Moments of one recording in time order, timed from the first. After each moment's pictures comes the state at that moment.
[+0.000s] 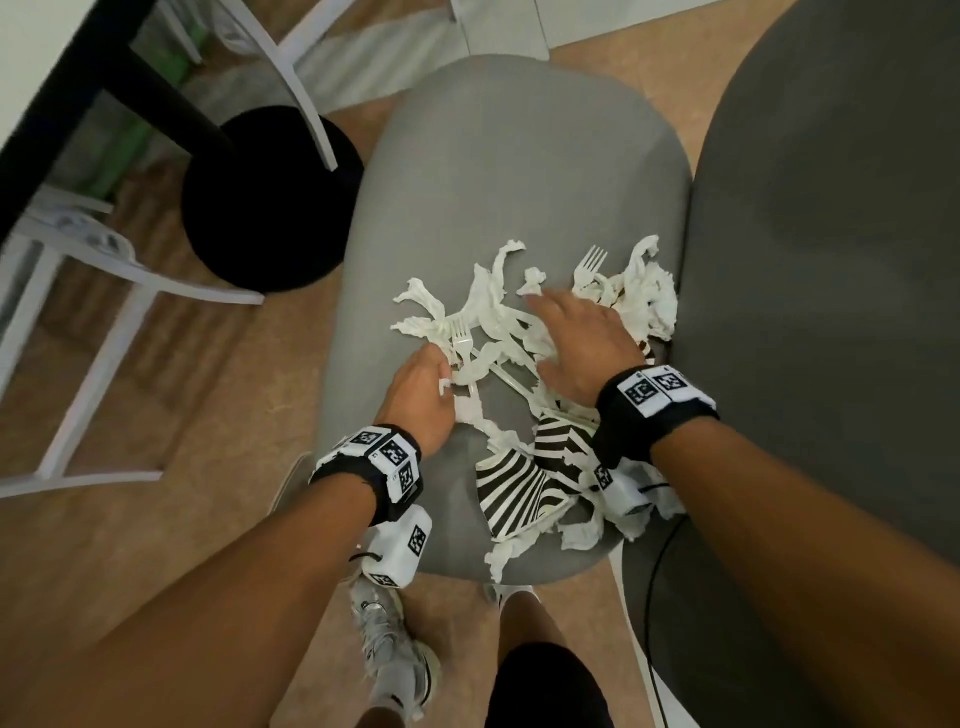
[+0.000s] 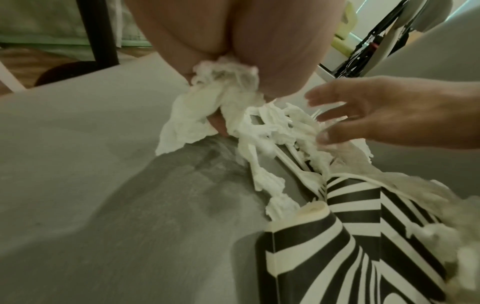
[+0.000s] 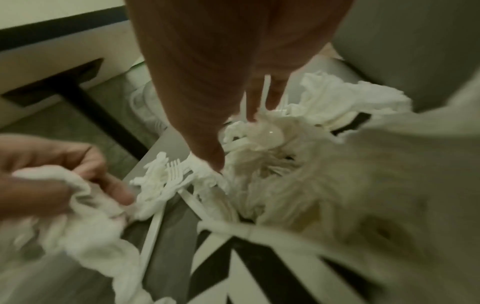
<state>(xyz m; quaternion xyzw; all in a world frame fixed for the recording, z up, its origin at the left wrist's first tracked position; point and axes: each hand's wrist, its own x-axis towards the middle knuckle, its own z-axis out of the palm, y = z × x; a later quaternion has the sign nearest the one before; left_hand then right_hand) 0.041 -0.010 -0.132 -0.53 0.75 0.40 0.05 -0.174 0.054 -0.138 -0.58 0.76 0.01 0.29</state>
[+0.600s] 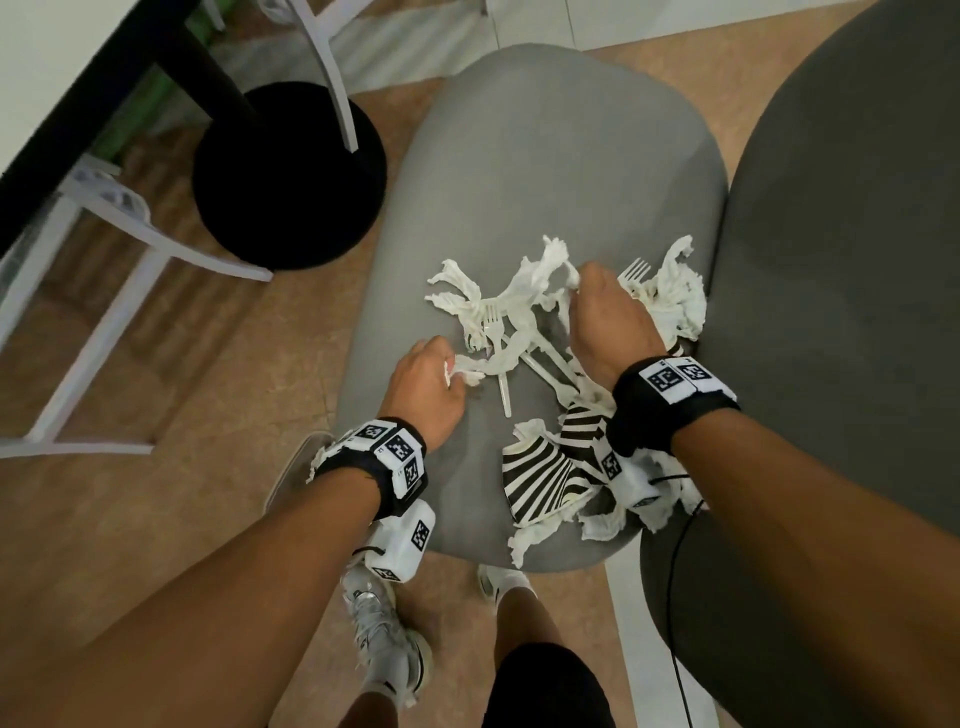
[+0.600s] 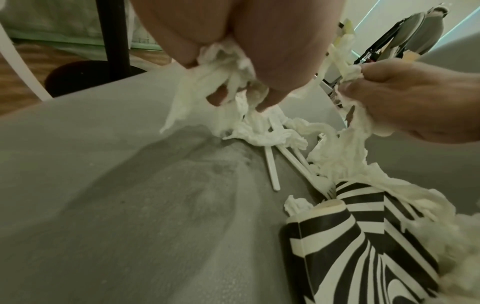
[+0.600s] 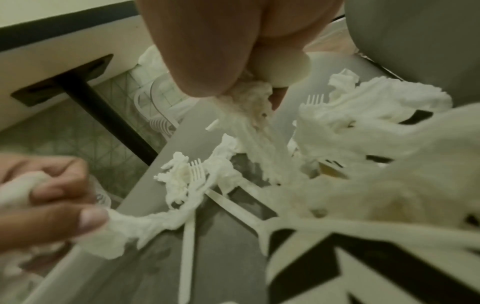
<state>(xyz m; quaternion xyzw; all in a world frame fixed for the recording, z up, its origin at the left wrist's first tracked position) 0.075 -0.011 -0.131 -0.55 0.75 0.38 0.01 -0.145 0.035 -0.119 -0.54 0.81 -0.08 0.22</state>
